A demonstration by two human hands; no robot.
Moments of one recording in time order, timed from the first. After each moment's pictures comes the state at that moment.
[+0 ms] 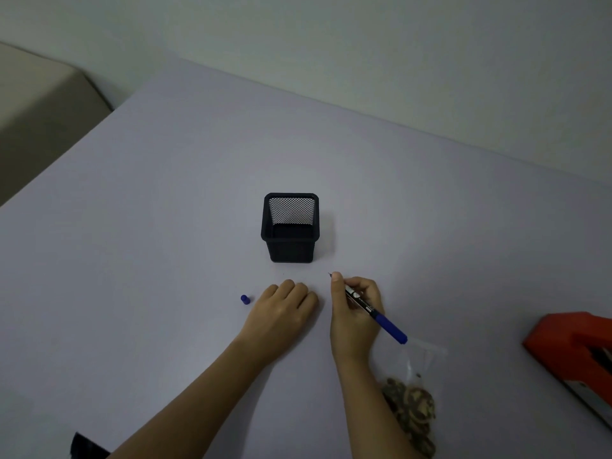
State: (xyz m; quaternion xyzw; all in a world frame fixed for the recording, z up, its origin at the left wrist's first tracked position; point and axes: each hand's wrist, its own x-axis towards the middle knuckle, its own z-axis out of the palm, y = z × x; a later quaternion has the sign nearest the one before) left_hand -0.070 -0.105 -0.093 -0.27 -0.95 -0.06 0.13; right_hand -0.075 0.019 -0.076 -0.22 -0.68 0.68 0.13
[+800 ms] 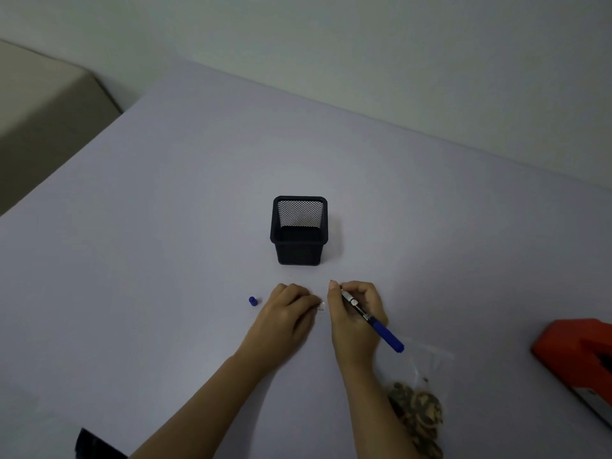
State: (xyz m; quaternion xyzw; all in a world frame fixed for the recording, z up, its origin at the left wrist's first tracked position) left_hand -0.060 -0.107 -0.097 -0.13 -0.94 -0.31 0.06; right_hand -0.073 0.017 -0.081 -0.17 -0.71 0.67 0.13
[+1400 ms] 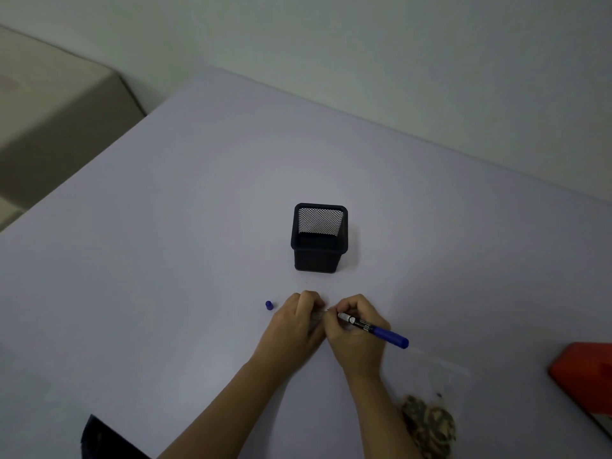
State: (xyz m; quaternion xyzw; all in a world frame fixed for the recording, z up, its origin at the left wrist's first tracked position) left_hand -0.053 -0.108 -0.092 -0.02 -0.92 -0.39 0.03; right_hand -0.070 0.010 -0.090 -0.04 -0.81 0.57 0.09
